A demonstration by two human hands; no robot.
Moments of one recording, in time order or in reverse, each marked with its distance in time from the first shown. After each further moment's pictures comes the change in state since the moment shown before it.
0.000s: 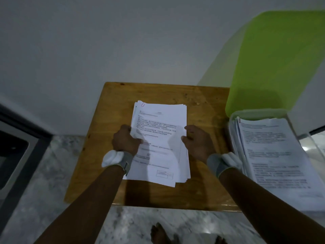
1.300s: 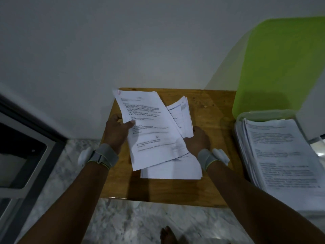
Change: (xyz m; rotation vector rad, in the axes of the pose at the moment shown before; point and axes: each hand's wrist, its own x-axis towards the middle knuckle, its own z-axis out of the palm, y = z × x) left_hand -0.001 0.004 -0.093 -0.798 -0.114 -0.046; right_hand 0.003 -0.032 0.027 0.138 0.117 0.216
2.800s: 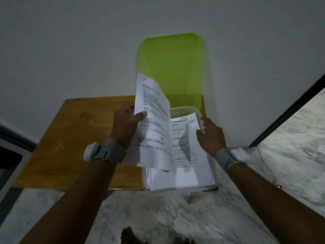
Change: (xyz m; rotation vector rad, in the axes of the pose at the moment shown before) left_hand -0.223 0.067 0.353 0.016 -0.154 0.260; right_hand 0.020 0.220 -0.364 -0.037 0.093 -0.259
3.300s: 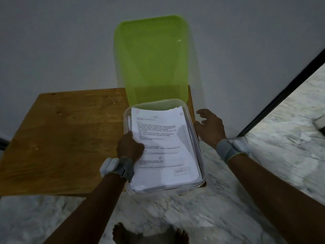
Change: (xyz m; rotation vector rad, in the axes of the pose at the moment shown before) left_hand -0.009 -0.109 0.049 0.758 0.024 -0.287; right_hand 0.026 0.036 -0.022 0.102 0.054 0.029
